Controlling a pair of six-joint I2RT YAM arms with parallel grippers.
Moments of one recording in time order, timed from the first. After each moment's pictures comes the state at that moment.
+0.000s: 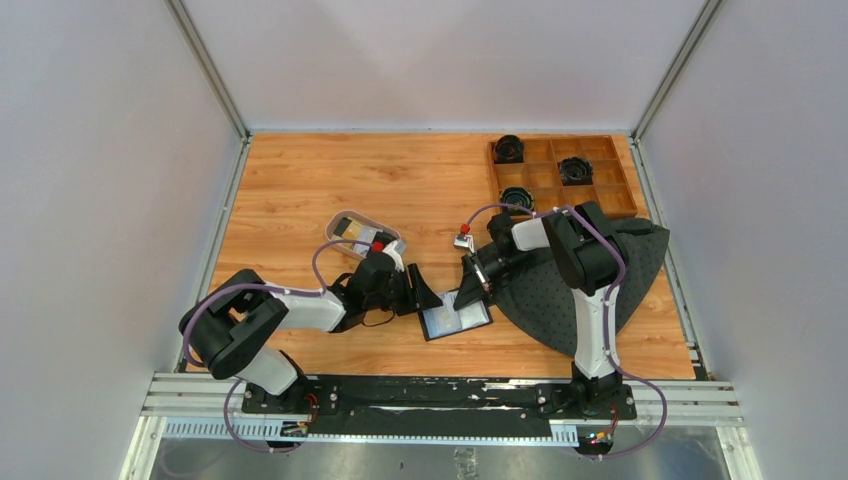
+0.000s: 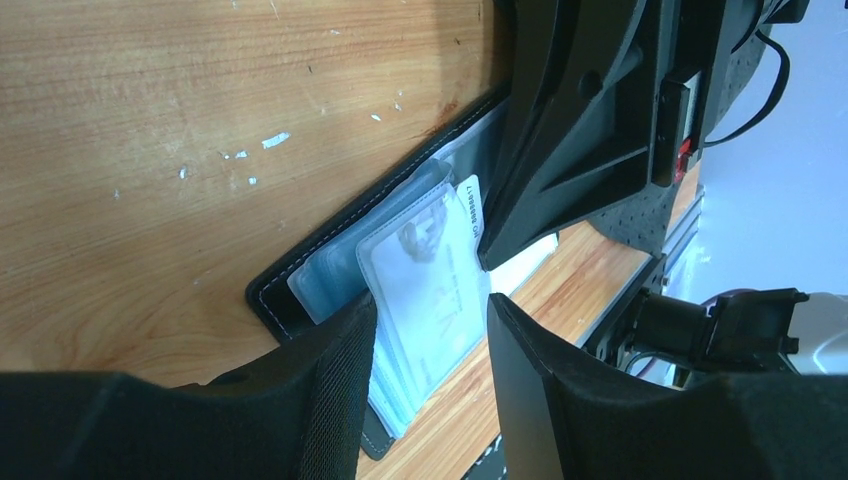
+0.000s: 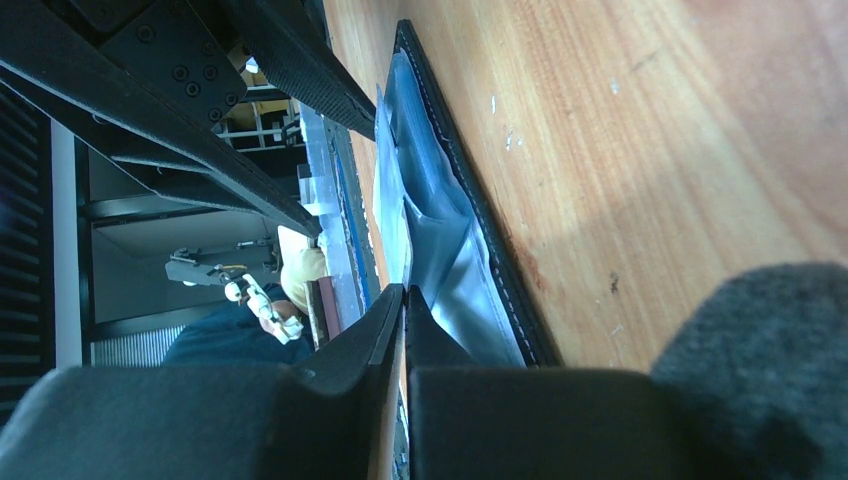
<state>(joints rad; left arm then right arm) -0.76 1.50 0.43 0.49 0.24 -0.97 0.39 2.11 1.09 -0.58 -1.28 -0.20</state>
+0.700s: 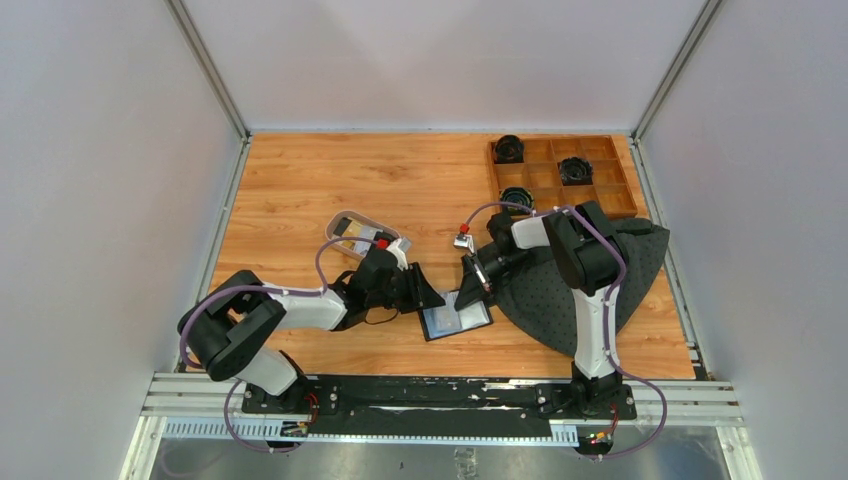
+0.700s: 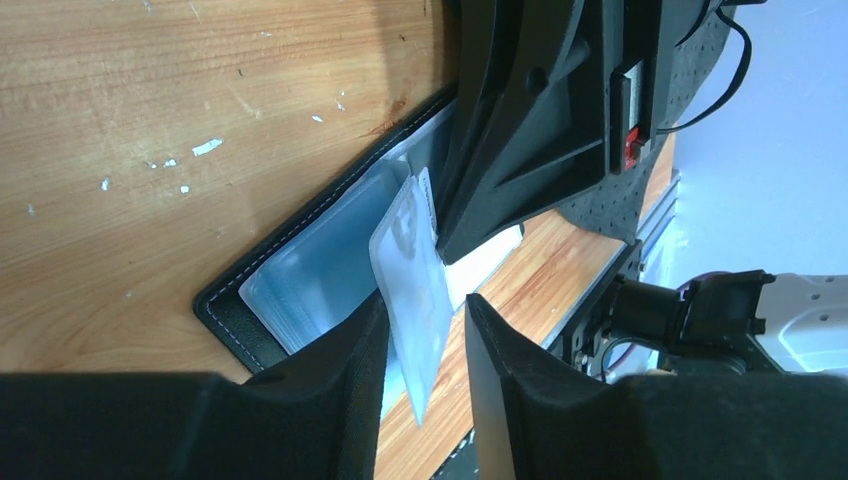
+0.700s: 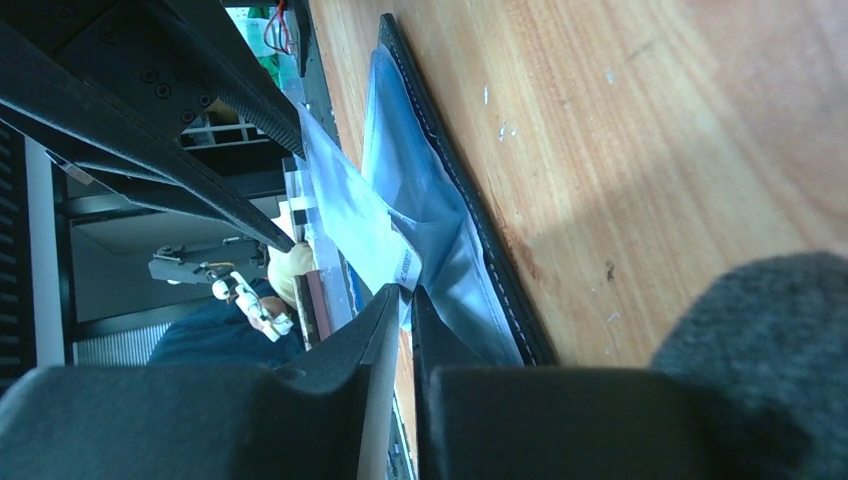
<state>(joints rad) -0.78 1.49 0.45 0.48 0.27 -0.98 0.39 2.11 1.11 -0.63 -1.25 -0.23</state>
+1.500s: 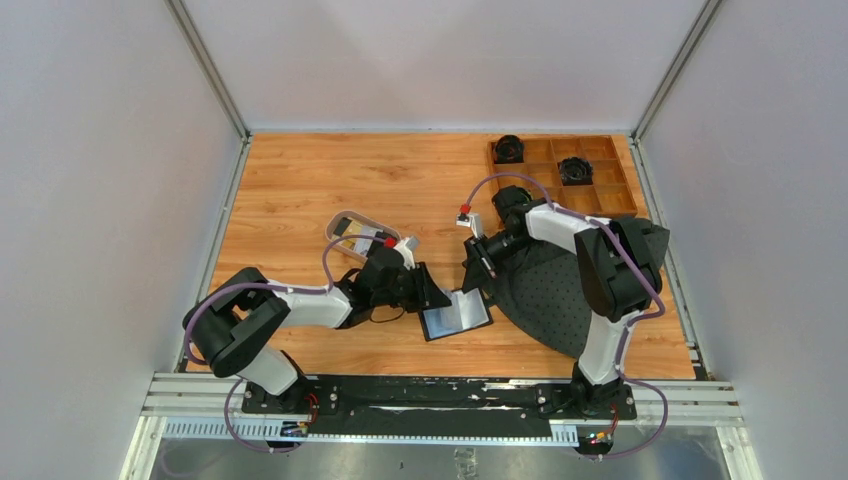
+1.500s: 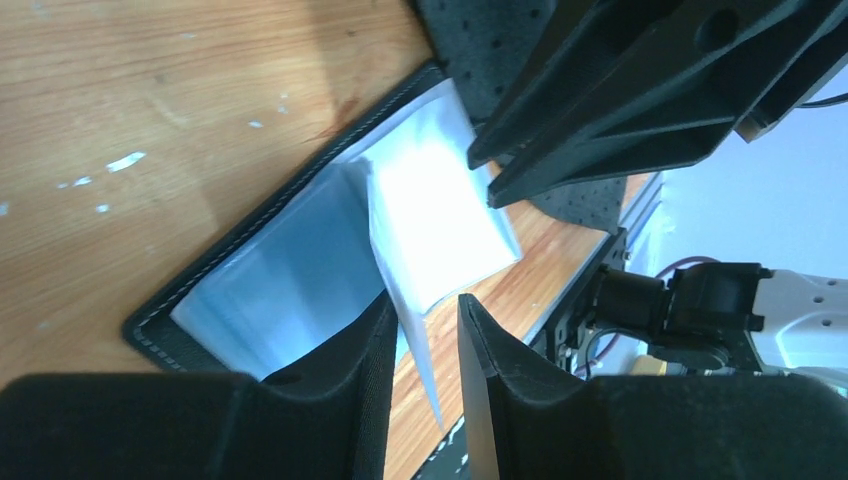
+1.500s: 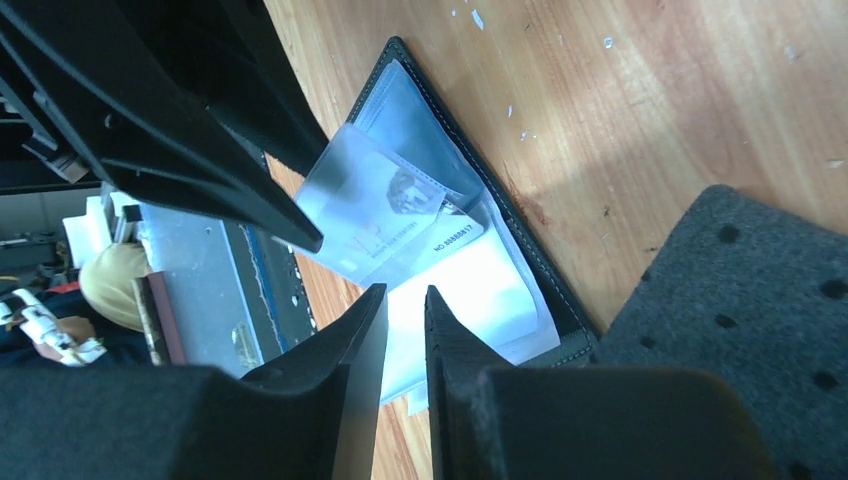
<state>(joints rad) -0.80 1.52 0.49 0.48 0.29 -0.99 0.39 1.87 1.15 -0.72 -0.99 -0.36</state>
